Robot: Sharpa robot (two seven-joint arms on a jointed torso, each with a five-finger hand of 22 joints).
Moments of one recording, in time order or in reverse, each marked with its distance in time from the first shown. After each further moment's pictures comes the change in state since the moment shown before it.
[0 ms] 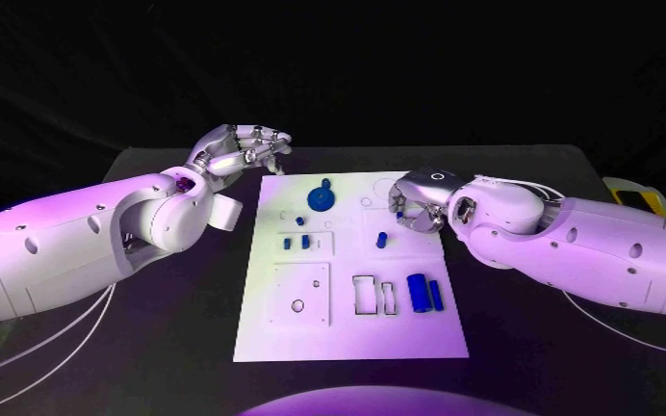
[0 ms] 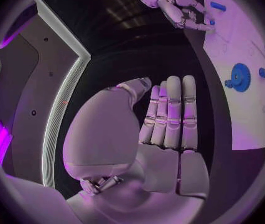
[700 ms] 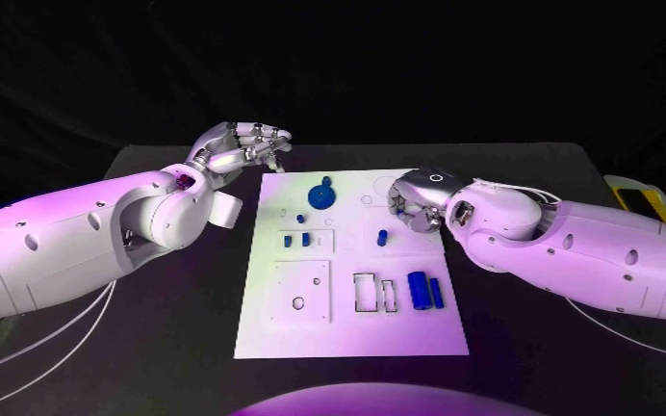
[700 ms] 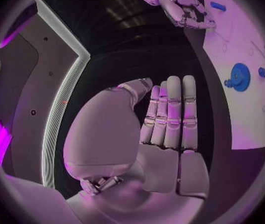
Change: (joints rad) left arm 0.000 -0.001 0.000 -0.001 0.004 0.000 -0.003; left_hand 0.011 0.011 0.004 -0.011 0.000 -0.004 0.004 -0.004 0.000 0.003 0.004 -0.014 -0.005 -0.003 0.004 -0.007 -0.002 0.000 0.004 0.004 -0.008 -0.005; right arm -0.024 0.003 0.003 0.009 -0.050 -0.047 -0.024; right_hand 0.012 0.070 0.122 -0.112 -0.060 0.083 -0.026 0.033 0.030 0.093 0.018 0.004 -0.010 0.002 -0.034 0.020 0.029 -0.029 0.062 -0.030 0.132 0.000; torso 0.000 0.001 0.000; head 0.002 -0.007
